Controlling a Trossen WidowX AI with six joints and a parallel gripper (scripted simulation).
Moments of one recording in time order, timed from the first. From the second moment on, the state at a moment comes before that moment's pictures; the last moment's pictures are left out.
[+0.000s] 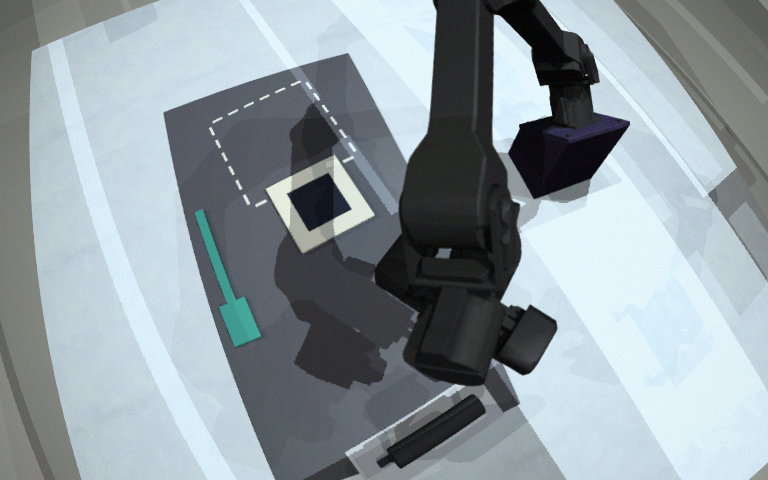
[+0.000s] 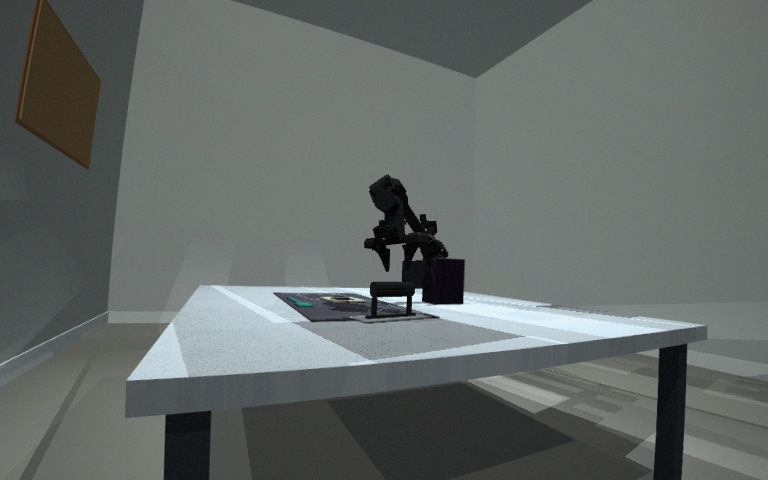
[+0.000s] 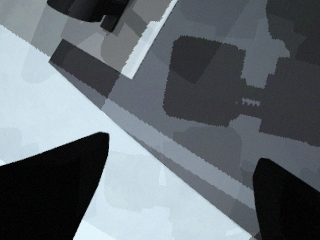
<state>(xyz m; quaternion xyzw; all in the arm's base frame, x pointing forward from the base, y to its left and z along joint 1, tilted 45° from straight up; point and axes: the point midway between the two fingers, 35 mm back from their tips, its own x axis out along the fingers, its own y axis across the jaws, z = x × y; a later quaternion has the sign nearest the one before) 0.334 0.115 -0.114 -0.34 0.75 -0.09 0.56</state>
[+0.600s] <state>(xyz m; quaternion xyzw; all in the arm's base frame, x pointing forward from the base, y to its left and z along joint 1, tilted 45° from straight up) 0.349 0.112 -0.132 -0.42 0.75 0.17 0.48</state>
